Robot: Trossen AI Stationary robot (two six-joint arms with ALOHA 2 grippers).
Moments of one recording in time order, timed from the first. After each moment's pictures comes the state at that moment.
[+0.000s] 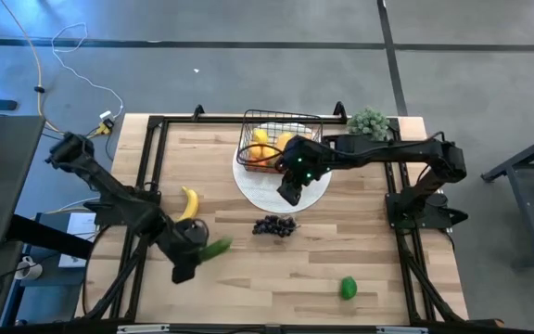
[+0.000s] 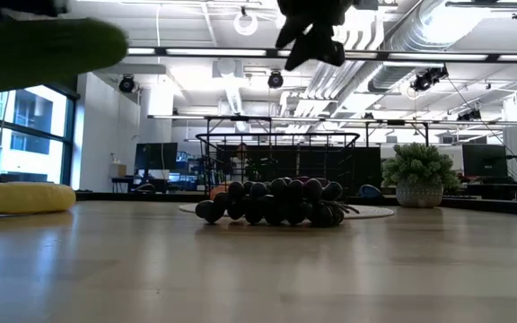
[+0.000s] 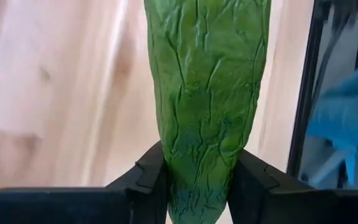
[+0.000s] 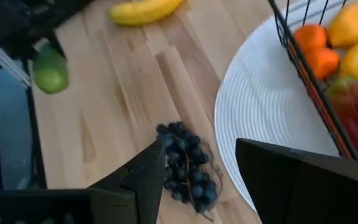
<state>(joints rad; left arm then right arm) -0.55 1.24 0.78 -0.60 -0.05 -0.91 -0.07 1.62 1.50 -0.78 -0.12 0.44</state>
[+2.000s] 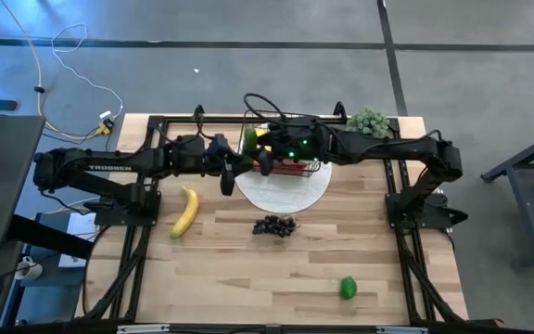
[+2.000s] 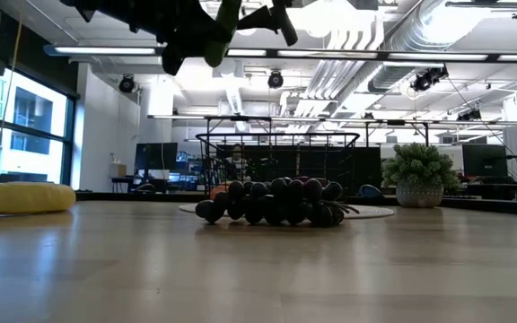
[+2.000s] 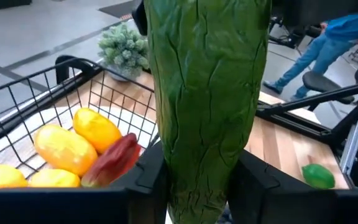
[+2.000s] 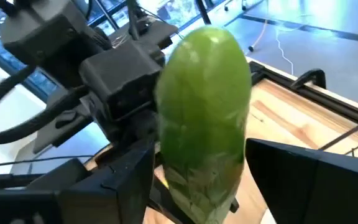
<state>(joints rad) 0.28 1.14 0.78 0.07 -0.03 -0.29 -0.12 1.65 1.50 -0.15 0.10 0.52</state>
